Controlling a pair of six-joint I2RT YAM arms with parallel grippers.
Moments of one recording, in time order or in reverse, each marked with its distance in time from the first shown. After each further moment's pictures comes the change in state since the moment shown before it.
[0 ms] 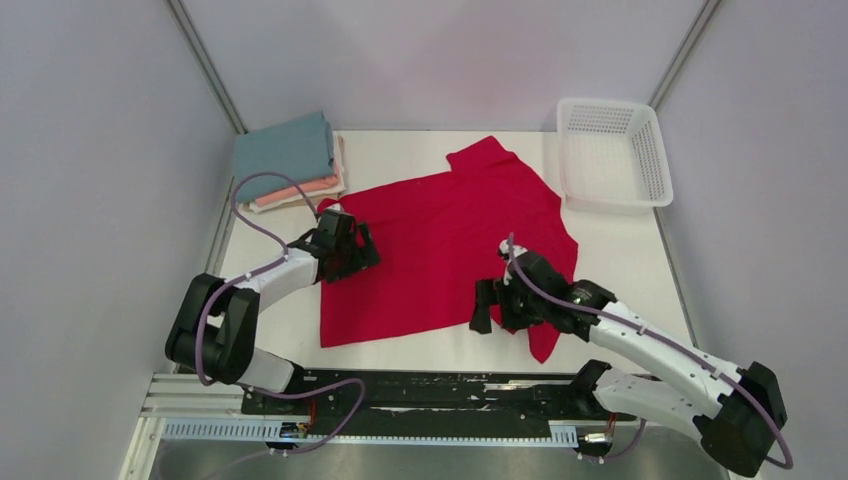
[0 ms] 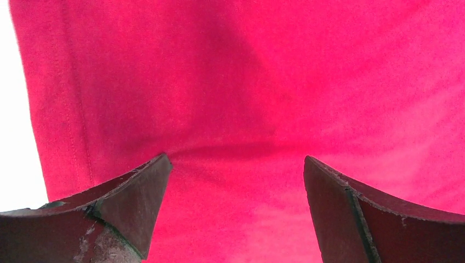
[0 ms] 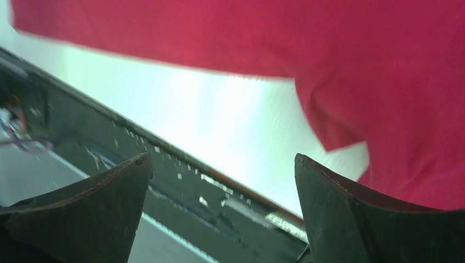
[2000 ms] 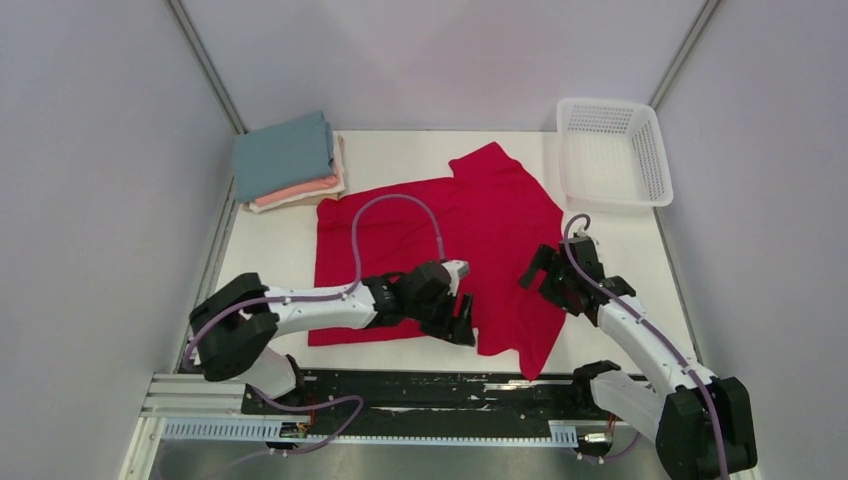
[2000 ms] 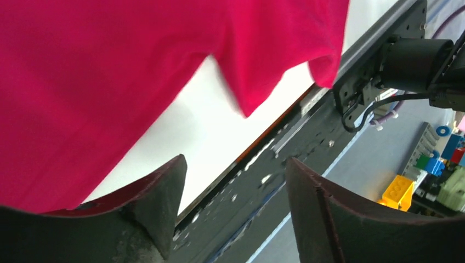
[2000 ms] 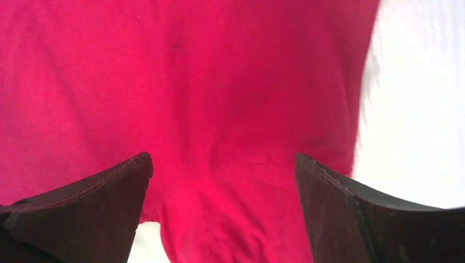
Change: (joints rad) left arm -0.678 0.021 0.078 0.060 0.261 -0.051; right arm -0.440 0.045 -0.147 0.121 0.152 0.140
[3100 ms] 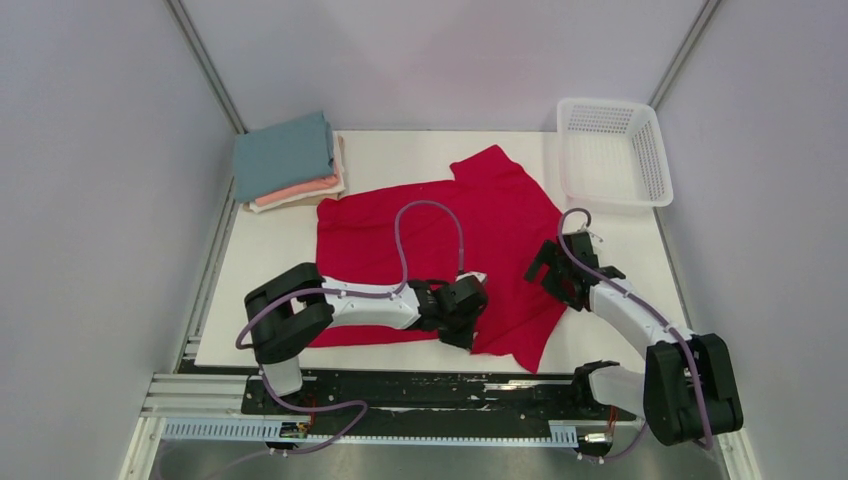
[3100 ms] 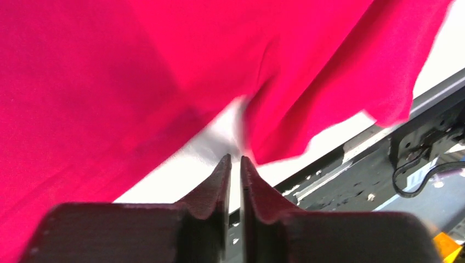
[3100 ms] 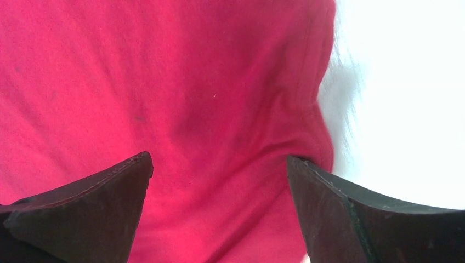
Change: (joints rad) left arm -0.153 0.329 0.265 -0.162 -0.190 -0.115; right arm -0.064 0.194 0.002 0.137 0.077 -0.003
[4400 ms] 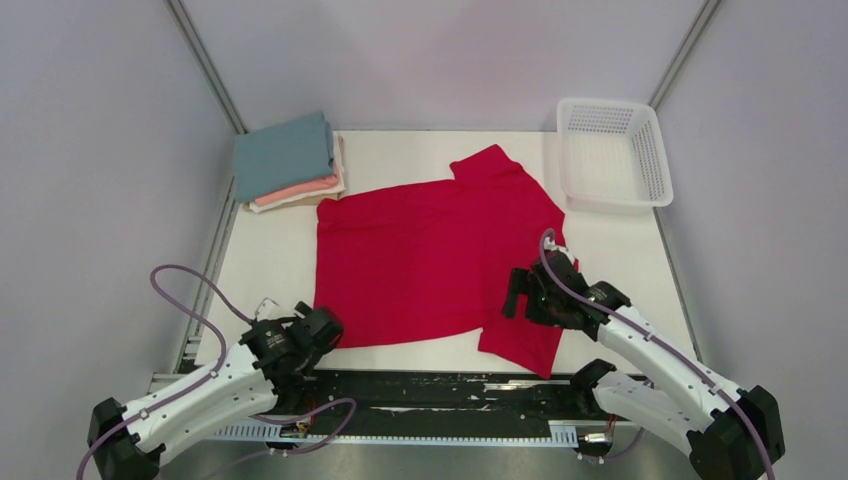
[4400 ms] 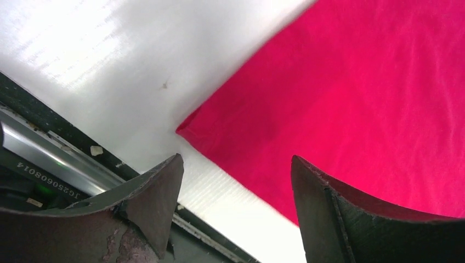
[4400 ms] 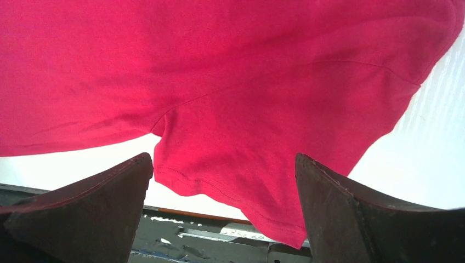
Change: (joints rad) left arm 0.309 -1.204 -0.683 -0.801 -0.546 -0.963; right arm 0.393 -0.295 0.062 -0.384 -0.016 -0.012
